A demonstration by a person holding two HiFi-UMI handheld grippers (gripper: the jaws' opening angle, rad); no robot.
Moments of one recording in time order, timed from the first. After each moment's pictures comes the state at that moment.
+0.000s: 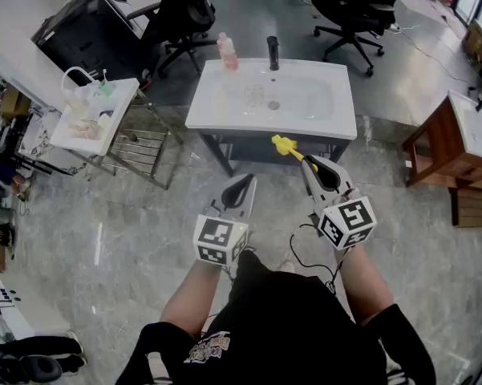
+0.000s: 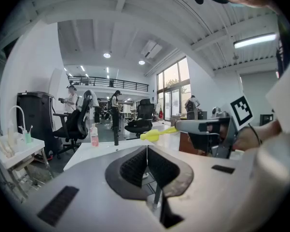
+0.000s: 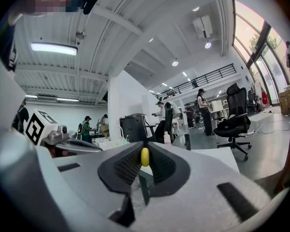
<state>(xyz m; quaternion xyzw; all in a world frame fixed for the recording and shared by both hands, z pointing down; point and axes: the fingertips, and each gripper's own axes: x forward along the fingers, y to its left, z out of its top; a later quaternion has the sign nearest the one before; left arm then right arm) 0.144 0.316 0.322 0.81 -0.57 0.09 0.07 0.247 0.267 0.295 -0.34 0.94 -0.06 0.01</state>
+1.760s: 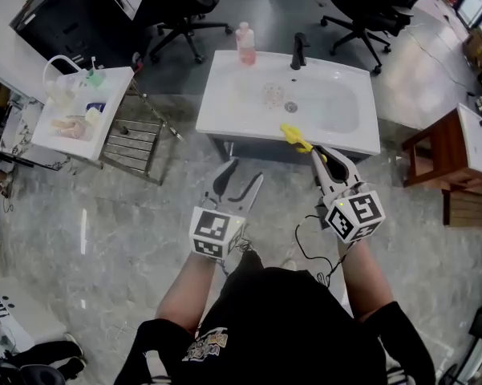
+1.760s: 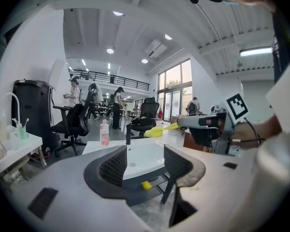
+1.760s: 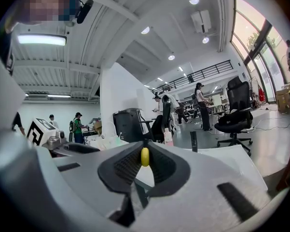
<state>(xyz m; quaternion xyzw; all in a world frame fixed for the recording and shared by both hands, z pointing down) 0.000 0.227 0.347 0.82 -0.55 0.08 0.10 0.123 0.169 0.307 -0.37 0.93 -0.09 -0.02</state>
